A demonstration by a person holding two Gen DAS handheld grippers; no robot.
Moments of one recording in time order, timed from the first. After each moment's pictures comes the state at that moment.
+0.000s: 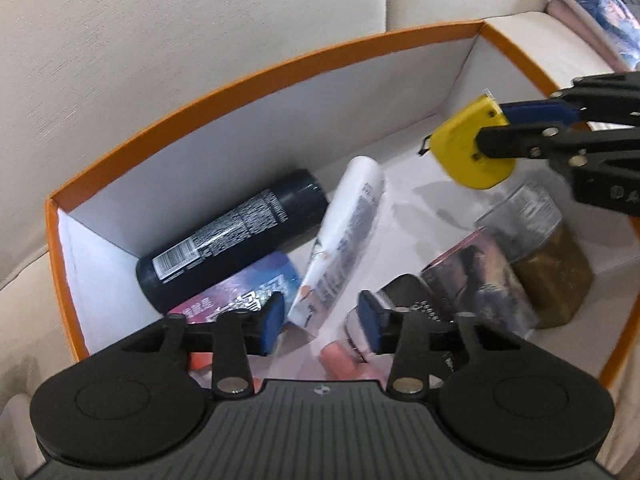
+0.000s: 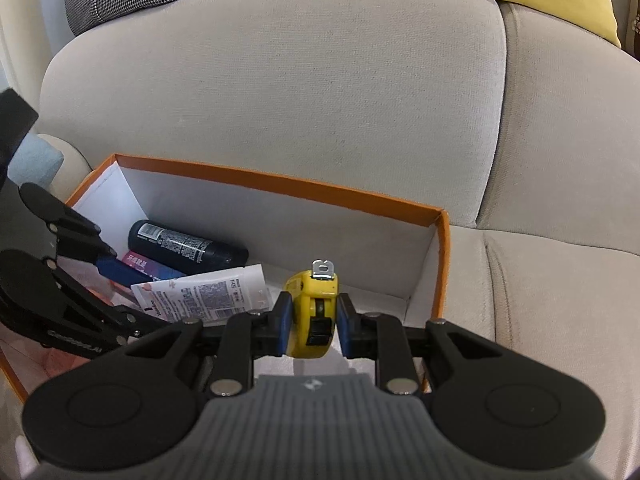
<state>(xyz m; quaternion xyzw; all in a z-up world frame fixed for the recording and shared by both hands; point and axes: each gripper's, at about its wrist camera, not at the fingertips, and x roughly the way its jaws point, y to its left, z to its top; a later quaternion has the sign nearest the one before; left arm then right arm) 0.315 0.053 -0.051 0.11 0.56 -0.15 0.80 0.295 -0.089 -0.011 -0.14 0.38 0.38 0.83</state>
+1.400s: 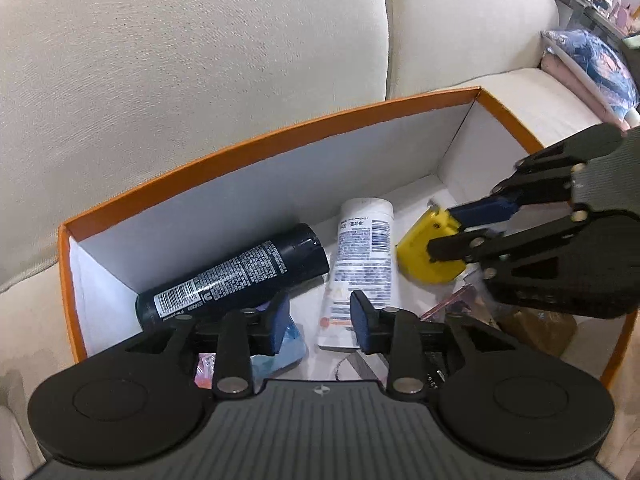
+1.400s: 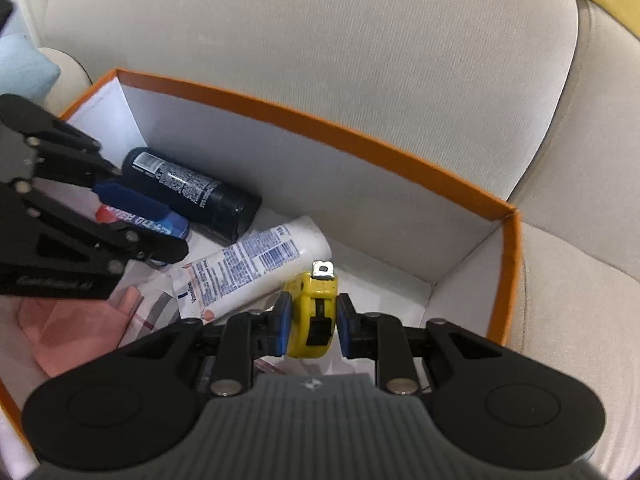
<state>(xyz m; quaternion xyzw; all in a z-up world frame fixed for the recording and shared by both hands) 0.305 0.067 -0.032 0.05 0.50 -0.16 0.85 0.304 -0.041 -0.035 -0.24 0.44 0.38 0.78</state>
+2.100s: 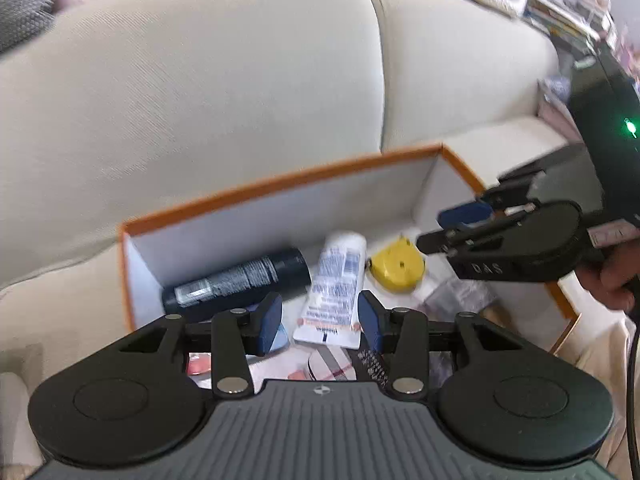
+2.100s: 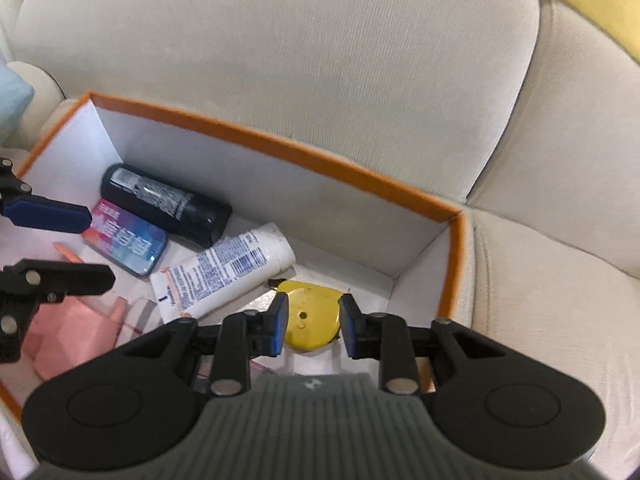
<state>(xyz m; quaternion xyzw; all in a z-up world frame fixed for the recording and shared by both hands) 0.257 0.052 0.019 0.01 0.45 -0.12 0.89 0.298 -0.053 -0.004 -0.24 0.44 0.33 0.80</state>
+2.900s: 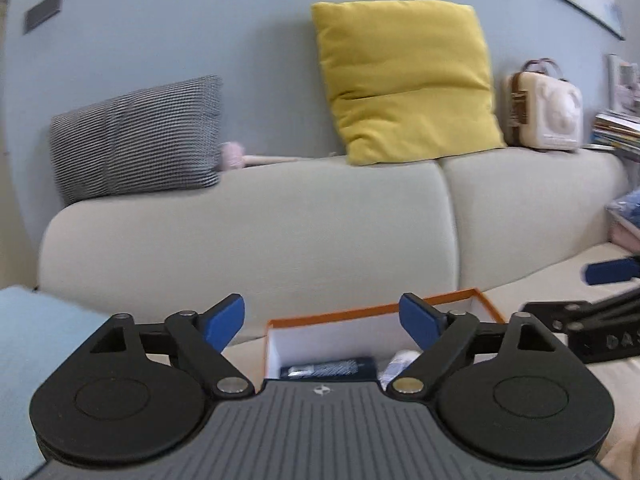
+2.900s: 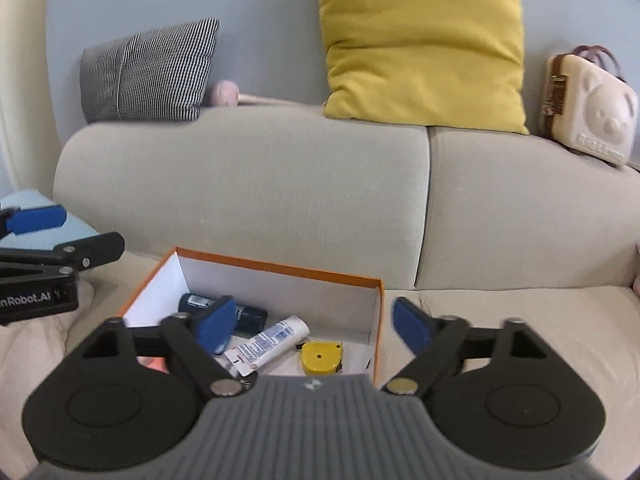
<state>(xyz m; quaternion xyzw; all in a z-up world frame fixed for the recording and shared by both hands) 0.124 0.020 0.107 0.03 0.22 0.09 0.97 0.165 -0.158 0.109 -0.09 0.26 0.32 0.91</state>
